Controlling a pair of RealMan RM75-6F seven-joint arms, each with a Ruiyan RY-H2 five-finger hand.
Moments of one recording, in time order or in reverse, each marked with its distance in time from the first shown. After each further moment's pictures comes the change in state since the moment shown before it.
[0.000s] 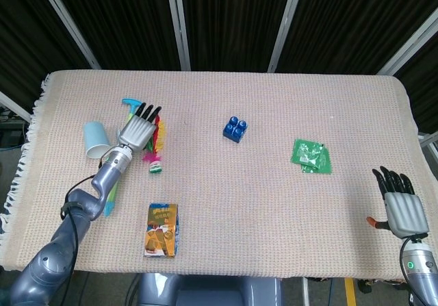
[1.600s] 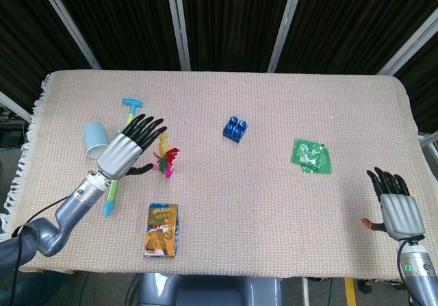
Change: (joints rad) left arm 0.230 0.525 0.077 -0.962 0.054 0.577 0.014; right arm -0.001 0.004 -0.013 -0.019 -0.036 0.032 0.018
